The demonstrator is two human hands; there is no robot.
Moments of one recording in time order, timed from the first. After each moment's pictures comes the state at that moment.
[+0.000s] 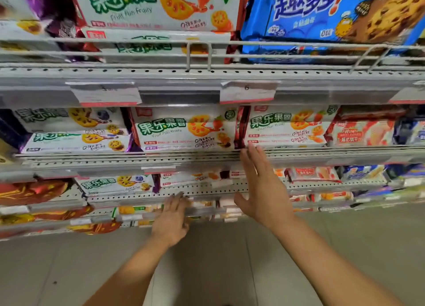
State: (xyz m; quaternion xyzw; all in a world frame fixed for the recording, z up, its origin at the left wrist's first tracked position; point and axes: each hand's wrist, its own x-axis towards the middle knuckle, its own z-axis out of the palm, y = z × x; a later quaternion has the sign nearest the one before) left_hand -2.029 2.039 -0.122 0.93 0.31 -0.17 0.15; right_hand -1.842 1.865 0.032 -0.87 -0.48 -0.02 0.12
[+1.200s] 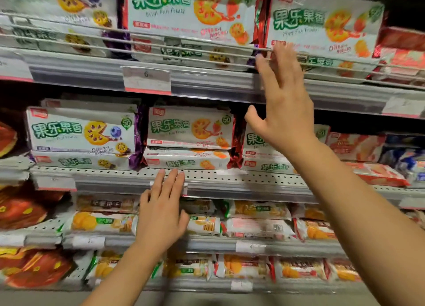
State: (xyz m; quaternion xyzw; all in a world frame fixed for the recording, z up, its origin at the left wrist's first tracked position) left_hand -1.995 2.042 -0.317 0.91 0.33 0.25 -0.04; right_hand -1.789 1.904 -0.091 -0.72 -0.50 -0.42 0.22
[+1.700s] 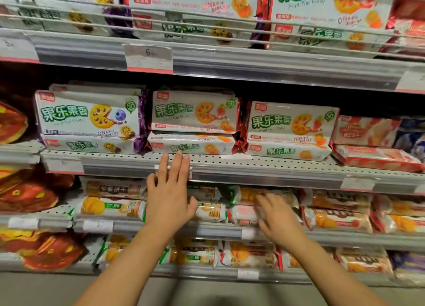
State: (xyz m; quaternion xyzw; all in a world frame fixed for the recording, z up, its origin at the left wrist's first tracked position) left_hand -1.986 2.036 -0.326 0.90 0.36 0.23 -0.09; right_hand -1.748 1.843 -0.377 -0.83 -0.55 -0.11 0.06
